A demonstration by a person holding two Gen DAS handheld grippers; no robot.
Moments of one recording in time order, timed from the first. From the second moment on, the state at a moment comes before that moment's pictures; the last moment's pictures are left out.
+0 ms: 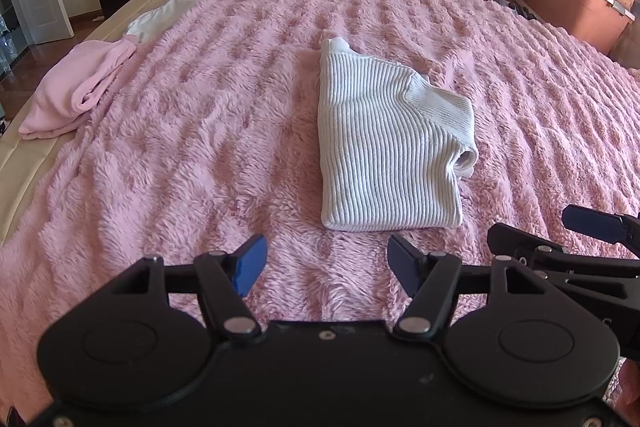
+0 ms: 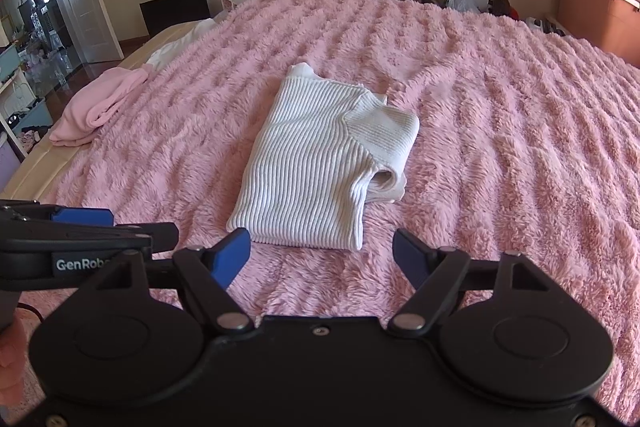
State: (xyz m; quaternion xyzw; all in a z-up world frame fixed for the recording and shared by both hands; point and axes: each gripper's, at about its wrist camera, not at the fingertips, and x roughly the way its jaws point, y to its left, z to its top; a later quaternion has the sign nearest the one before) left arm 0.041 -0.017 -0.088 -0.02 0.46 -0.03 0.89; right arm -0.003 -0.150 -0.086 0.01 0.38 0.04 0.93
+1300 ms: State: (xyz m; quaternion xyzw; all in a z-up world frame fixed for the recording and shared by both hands) left arm 0.045 -0.017 -0.093 -0.01 0.47 -0.03 0.88; right arm -0.004 -0.155 -0.092 0.01 0.38 0.04 0.92
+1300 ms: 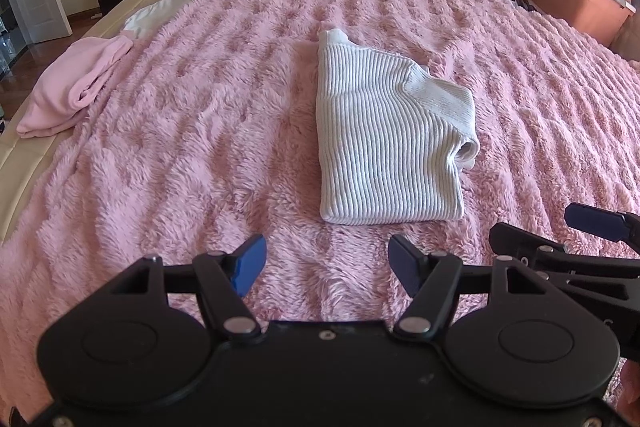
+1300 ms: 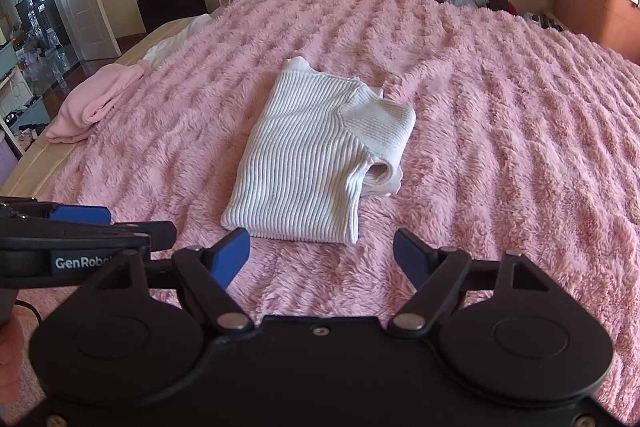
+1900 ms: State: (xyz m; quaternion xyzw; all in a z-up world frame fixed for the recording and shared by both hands) left arm 0.047 -0.020 -0.095 0.00 0.46 -0.03 0.89; right arm -0.004 -0.156 -0.097 0.01 0.38 0.04 0.92
